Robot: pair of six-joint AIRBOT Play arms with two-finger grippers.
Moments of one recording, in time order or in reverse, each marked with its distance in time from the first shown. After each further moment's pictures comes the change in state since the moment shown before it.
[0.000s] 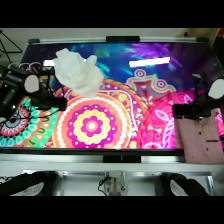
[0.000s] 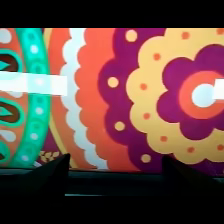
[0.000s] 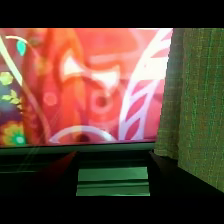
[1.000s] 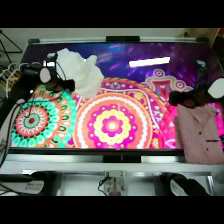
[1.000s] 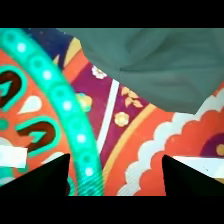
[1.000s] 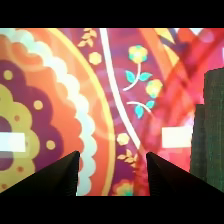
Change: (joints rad) left arm 0.132 -0.319 0.160 -0.085 0.456 0.000; right arm 0.000 -0.001 0.000 0.100 -0.288 0.023
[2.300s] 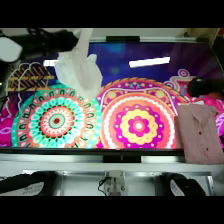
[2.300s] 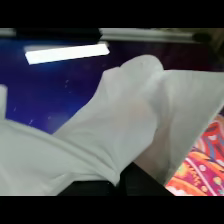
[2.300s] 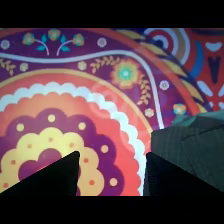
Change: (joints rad) left arm -0.111 0.235 0.247 -0.426 0.269 0.325; right arm 0.000 0.203 0.160 -0.107 0.001 -0.076
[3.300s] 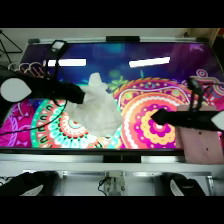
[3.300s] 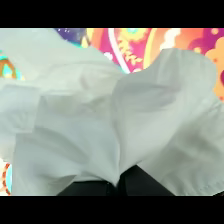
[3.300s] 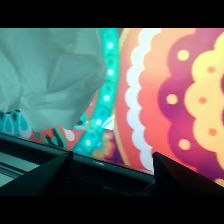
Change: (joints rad) left arm -0.202 0.216 -0.357 0.261 -0.397 -0.060; right arm 0.002 0.079 -0.508 0.575 -0.027 -0.083
